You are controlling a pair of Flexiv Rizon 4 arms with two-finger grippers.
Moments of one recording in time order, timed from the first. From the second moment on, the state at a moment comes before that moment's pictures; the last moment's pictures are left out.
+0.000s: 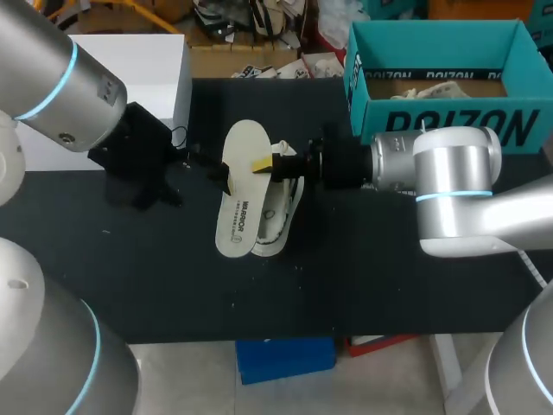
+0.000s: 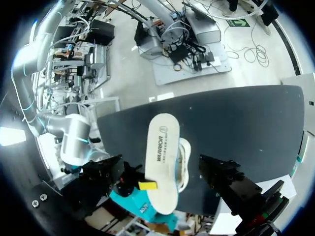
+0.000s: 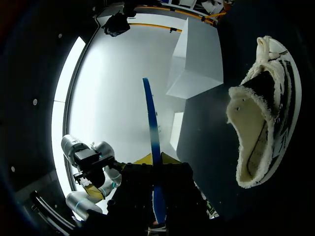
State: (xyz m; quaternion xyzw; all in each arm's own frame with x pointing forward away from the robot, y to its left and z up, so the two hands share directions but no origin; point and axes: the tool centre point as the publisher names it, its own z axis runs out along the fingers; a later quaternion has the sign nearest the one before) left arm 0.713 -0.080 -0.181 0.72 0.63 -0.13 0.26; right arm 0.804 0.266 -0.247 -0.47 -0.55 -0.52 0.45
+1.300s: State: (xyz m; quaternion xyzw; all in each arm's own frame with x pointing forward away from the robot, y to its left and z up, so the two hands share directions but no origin) left arm 0.733 -0.068 -0.188 0.58 0.60 -0.36 0.41; right arm 0.804 0.266 -0.247 -0.47 -0.55 -0.52 0.45
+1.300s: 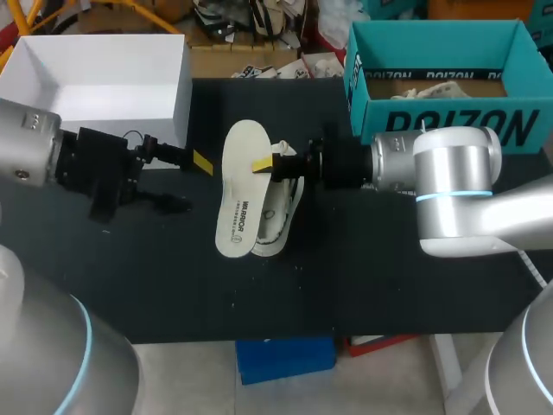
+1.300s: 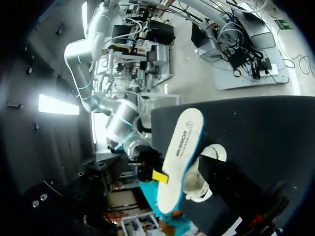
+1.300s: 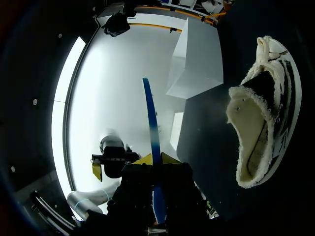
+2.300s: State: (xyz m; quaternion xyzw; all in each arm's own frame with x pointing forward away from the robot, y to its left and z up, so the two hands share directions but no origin) left arm 0.784 -0.086 -0.232 0.55 0.50 -0.40 0.53; right arm 0.804 0.266 -0.247 -0.47 -0.55 -0.52 0.45
